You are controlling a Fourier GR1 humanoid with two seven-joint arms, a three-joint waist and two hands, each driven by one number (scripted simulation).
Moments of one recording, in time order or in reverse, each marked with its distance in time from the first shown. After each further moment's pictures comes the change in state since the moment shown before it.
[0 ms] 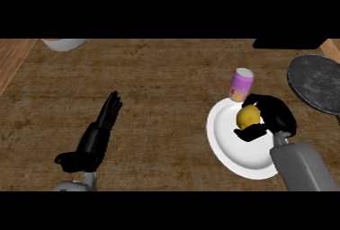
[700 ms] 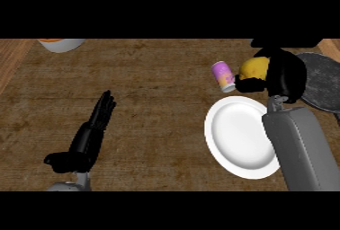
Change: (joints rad) left arm 0.013 0.016 0.033 -0.029 0.012 -0.014 0.018; right arm -0.261 0.064 -0.088 -0.046 0.215 -0.278 0.297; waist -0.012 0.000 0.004
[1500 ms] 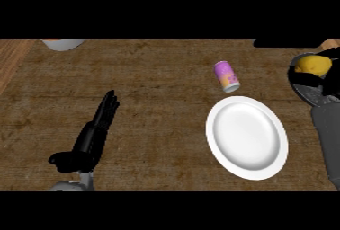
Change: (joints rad) left arm -0.006 -0.022 -0.006 0.001 -0.020 -0.007 0.006; right arm -0.033 -0.191 -0.308 0.411 -0.122 -0.384 -0.301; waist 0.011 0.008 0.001
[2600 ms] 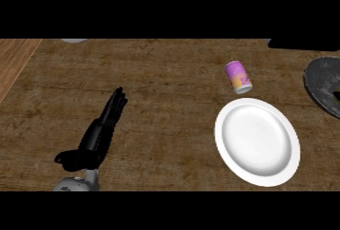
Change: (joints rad) left arm -0.033 -0.017 -0.025 -0.003 -0.010 -0.026 0.001; right arm -0.158 -0.305 -0.243 0.695 -0.195 0.018 -0.391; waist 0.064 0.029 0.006
